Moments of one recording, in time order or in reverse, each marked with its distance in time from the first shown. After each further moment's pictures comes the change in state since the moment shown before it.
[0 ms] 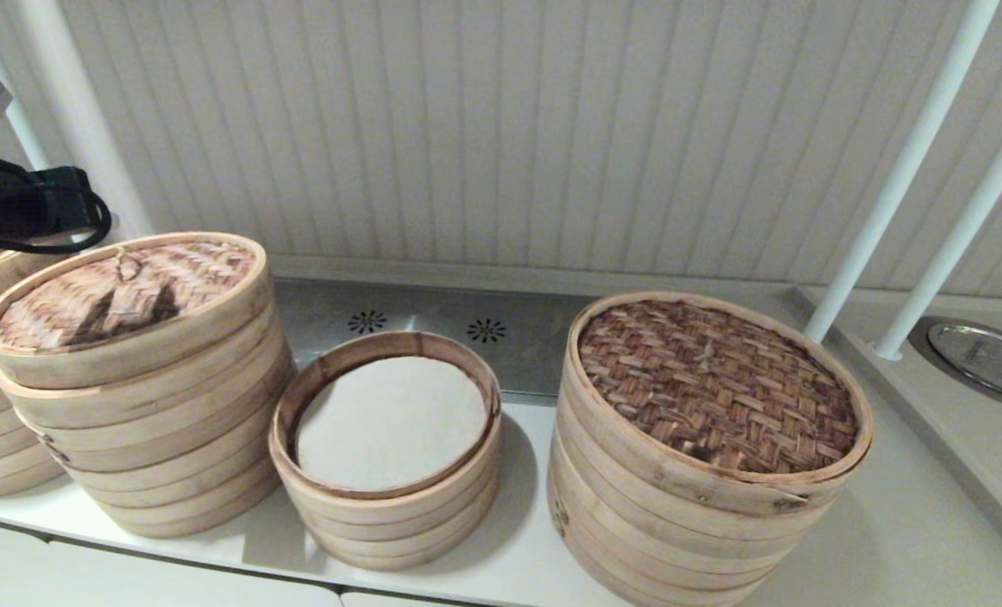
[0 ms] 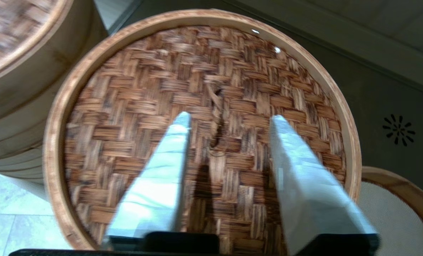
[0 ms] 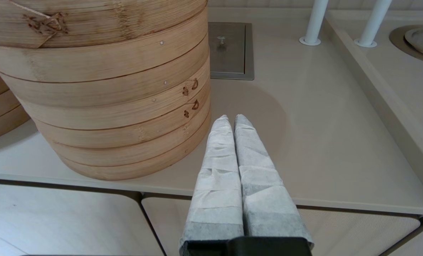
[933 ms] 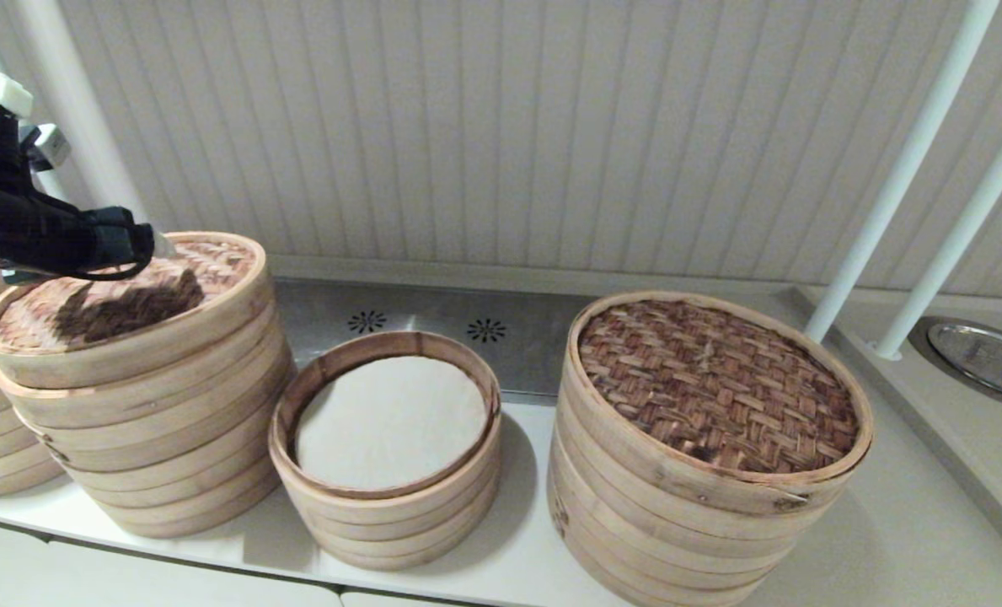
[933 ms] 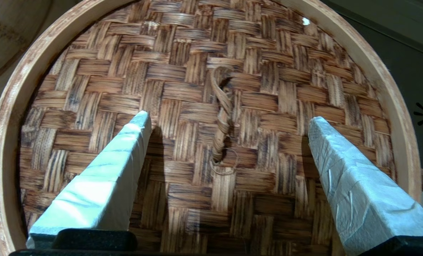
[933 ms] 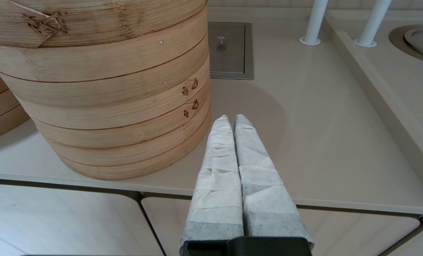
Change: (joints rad) left arm 0.007 0.112 -0.001 -0.012 0.004 0.003; right arm 0.000 0.000 0.000 0.000 0.000 0.000
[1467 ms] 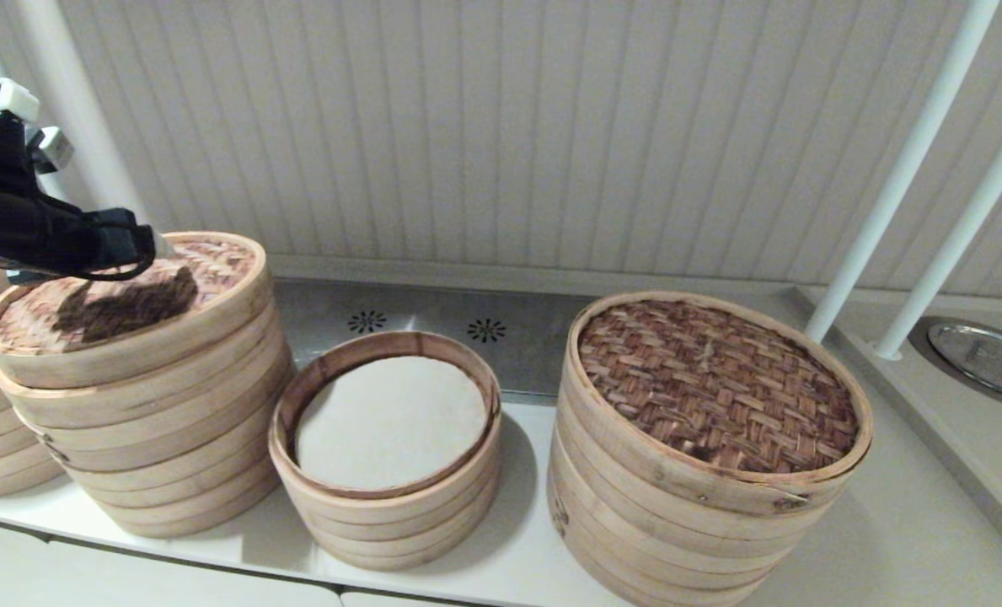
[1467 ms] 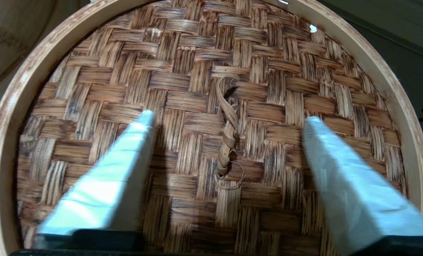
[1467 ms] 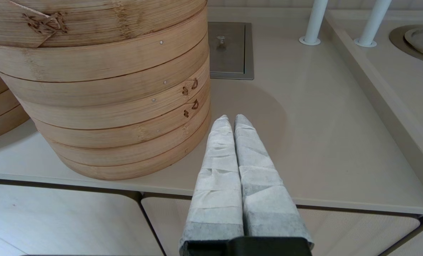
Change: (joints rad) left arm 0.006 0.022 -0.004 -0.023 0.004 -0.001; right arm 0.000 0.000 0.000 0.000 0.000 0.000
